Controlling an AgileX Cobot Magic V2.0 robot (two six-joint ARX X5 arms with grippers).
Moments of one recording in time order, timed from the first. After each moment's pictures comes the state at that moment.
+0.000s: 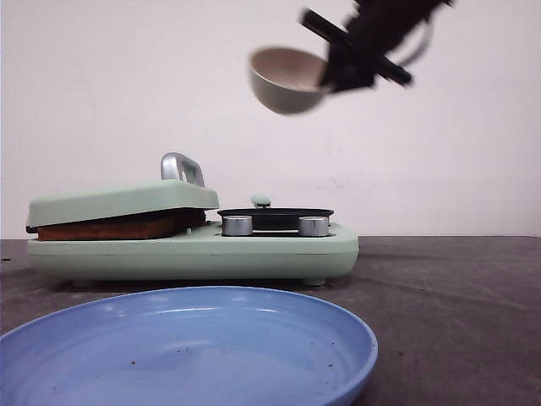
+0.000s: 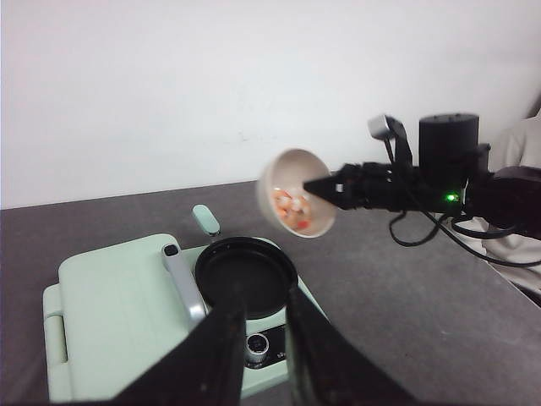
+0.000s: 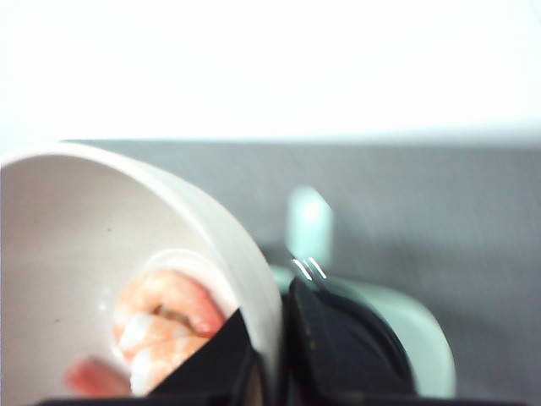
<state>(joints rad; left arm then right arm) -0.33 0.82 1.52 -0.90 0.20 -0.14 0.40 1.76 1.54 -0.09 -0.16 0.30</state>
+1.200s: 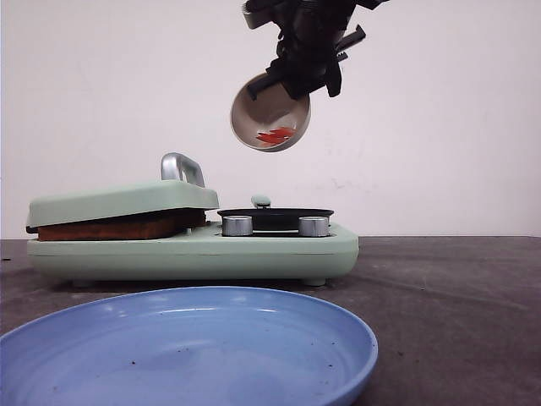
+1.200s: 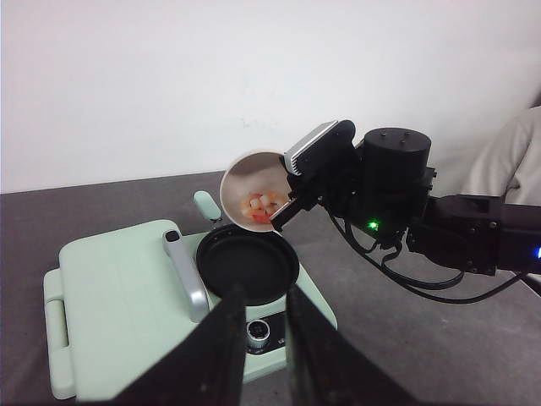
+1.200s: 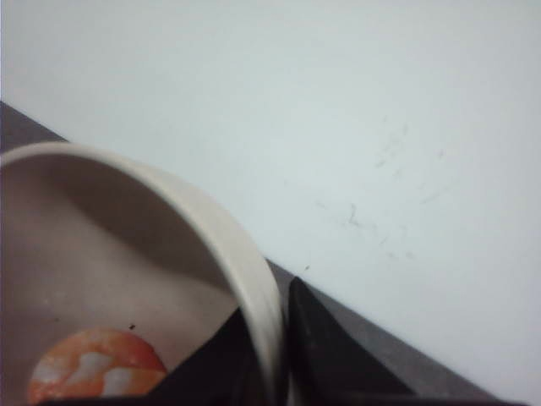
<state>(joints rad) -0.33 0.82 1.52 -0.93 0.20 -0.14 0.58 1.91 1.55 0.20 0.47 -0.39</state>
